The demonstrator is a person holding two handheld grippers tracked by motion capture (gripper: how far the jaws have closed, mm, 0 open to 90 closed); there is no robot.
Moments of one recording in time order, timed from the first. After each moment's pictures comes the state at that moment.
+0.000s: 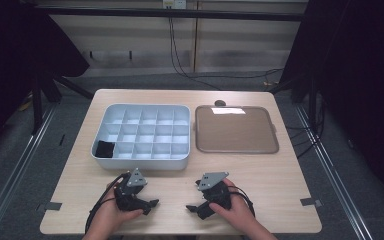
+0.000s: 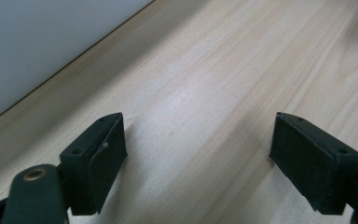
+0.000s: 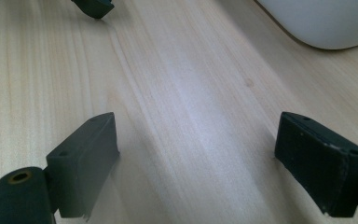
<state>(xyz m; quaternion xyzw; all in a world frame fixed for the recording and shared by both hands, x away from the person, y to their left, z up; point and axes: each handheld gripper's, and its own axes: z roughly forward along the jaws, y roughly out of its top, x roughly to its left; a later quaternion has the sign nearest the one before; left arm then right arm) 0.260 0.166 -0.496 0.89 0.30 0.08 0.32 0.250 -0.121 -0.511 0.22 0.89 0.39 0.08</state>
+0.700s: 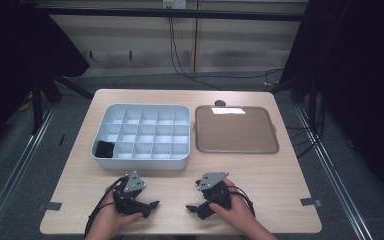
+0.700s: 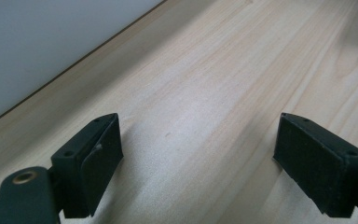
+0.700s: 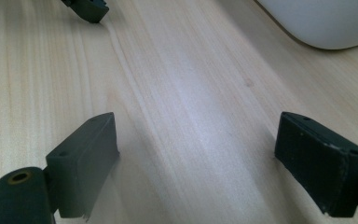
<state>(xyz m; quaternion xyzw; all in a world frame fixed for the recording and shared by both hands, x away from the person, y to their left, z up) 0.253 0.171 -0.503 0.88 0.29 0.10 0.35 0.250 -0.121 -0.511 0.22 0.89 0.39 0.08</state>
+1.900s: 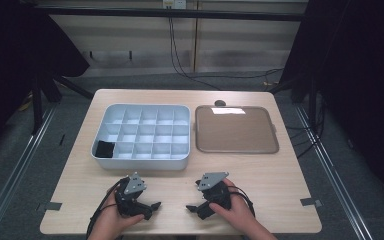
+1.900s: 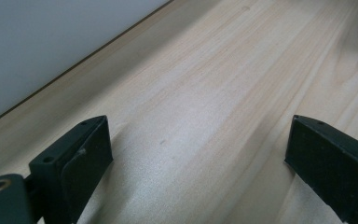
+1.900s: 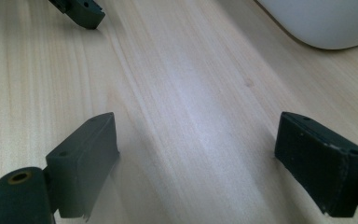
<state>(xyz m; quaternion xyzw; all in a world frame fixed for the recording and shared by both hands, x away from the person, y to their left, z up) 0.252 0.168 -0.508 0.88 0.29 0.11 0.37 0.250 -0.121 -0.511 0.22 0.89 0.39 0.08</state>
